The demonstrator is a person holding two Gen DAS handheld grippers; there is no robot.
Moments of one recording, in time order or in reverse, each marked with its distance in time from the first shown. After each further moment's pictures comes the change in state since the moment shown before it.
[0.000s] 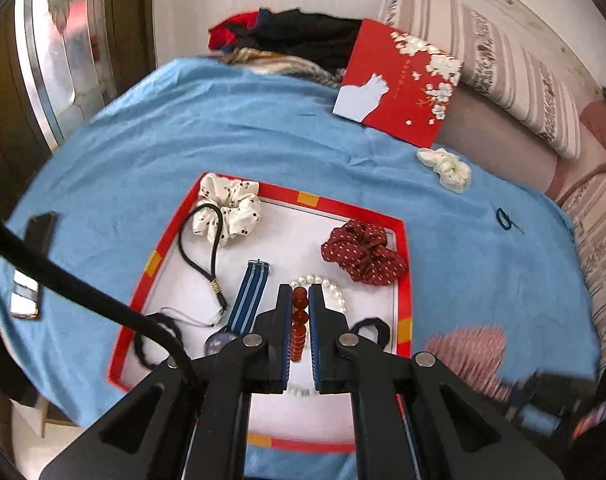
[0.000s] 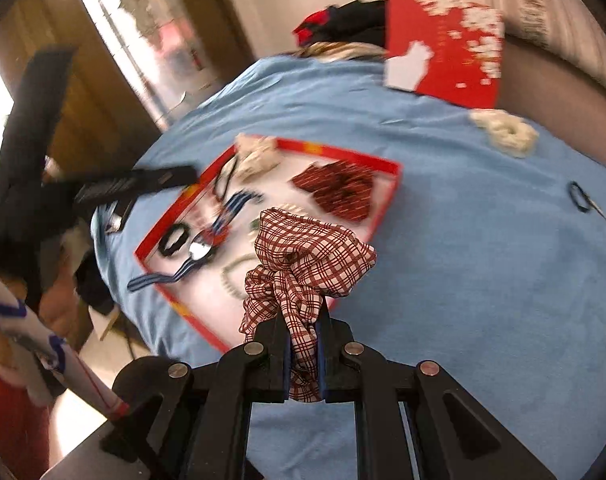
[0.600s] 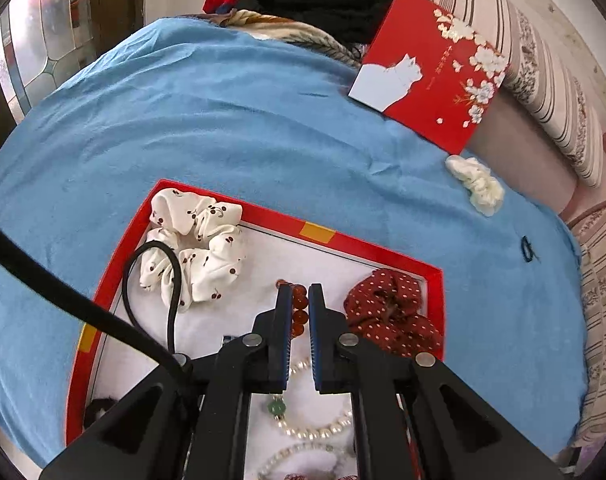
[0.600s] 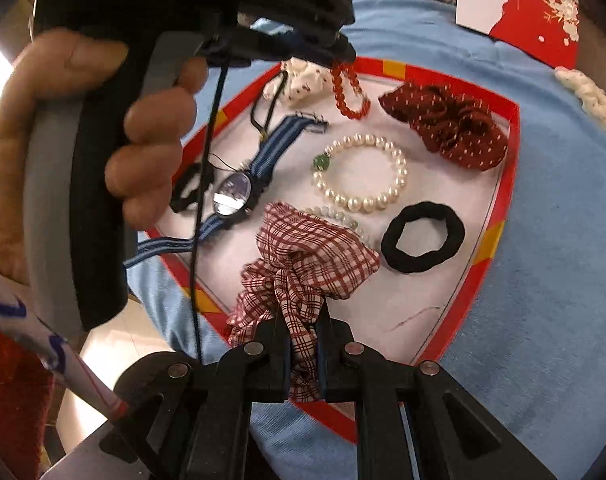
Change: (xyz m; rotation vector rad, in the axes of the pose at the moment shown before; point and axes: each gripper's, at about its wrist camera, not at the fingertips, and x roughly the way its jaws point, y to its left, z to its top) left arm 0.099 0.012 0.055 -0.049 0.088 -0.040; right arm 0.097 0.034 -0.010 -0.019 0.177 0.103
